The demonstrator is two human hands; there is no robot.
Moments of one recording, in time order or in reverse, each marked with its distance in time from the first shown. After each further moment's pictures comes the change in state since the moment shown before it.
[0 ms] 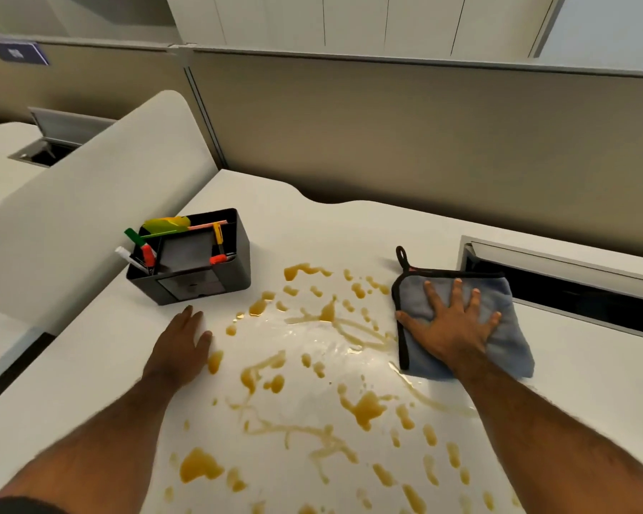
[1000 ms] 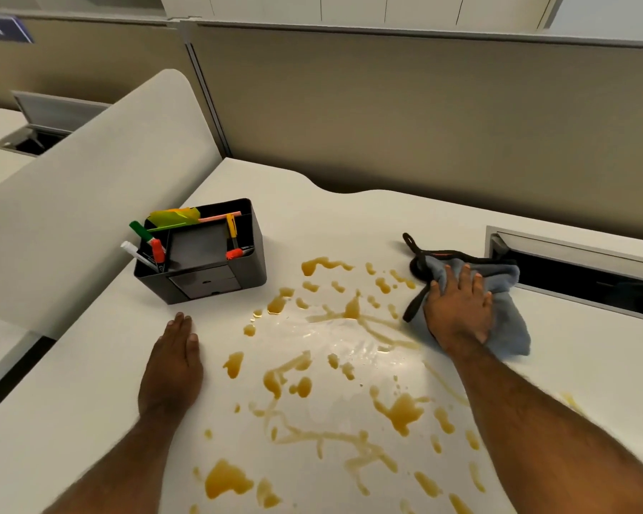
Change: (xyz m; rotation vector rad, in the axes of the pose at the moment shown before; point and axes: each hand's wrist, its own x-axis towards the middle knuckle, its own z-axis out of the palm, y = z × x) left_hand -0.015 -0.041 0.018 -0.201 0.234 0.011; right_hand 0.004 -0.060 0.001 0.094 0.141 0.110
